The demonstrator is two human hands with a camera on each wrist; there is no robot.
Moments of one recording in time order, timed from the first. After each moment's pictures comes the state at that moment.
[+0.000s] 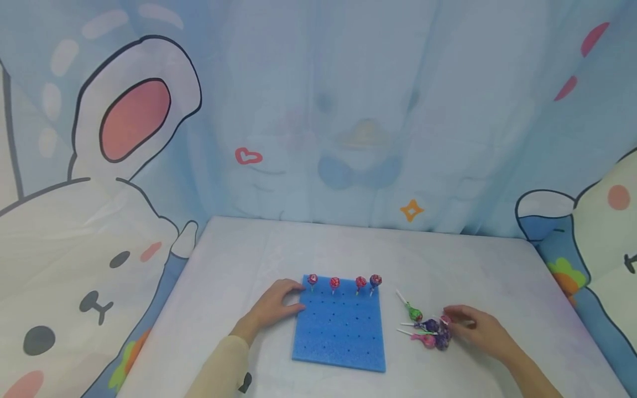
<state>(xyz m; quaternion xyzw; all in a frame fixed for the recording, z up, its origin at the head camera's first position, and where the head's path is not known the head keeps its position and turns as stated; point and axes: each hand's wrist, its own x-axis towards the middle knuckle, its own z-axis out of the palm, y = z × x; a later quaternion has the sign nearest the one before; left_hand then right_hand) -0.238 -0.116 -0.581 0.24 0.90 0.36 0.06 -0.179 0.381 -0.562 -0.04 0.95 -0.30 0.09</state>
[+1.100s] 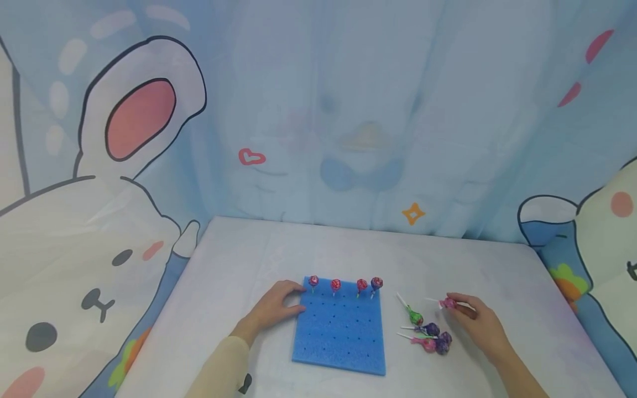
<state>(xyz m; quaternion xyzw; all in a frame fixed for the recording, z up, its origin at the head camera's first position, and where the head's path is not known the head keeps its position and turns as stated) -0.237 -0.115 -0.580 0.23 0.90 0.36 0.06 -0.191 0.376 -0.565 0.02 0.92 -0.40 -0.01</state>
